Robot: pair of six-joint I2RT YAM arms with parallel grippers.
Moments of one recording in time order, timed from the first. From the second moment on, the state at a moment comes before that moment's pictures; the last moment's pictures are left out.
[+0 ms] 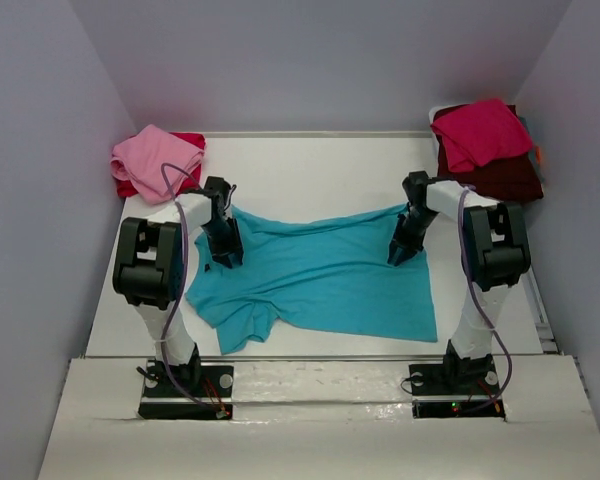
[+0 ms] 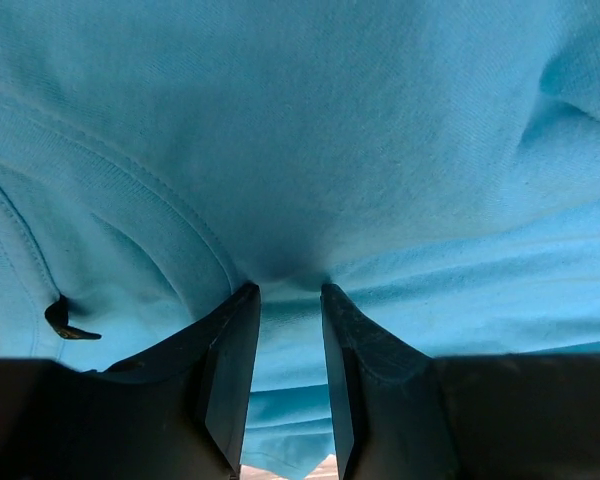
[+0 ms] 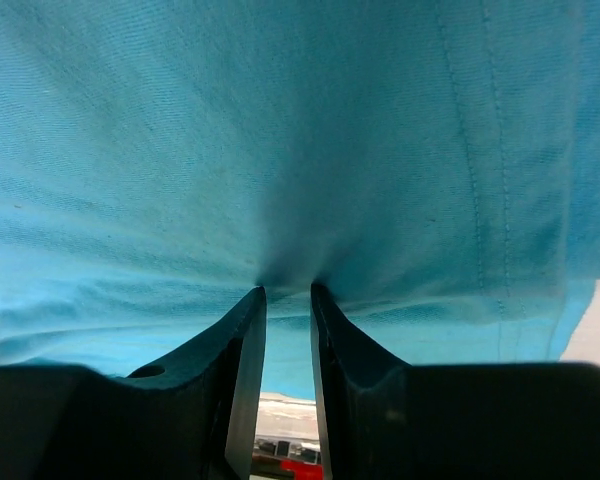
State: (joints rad) left arm -0.17 1.84 1.18 -0.79 0.12 -0.42; right arm 0.14 1.98 1.36 -0.97 -0.21 0.57
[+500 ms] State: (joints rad) left arm -0.17 1.94 1.56 -0.89 0.02 -0.42; right arm 0.14 2.00 1.61 -1.01 -0.19 0.56
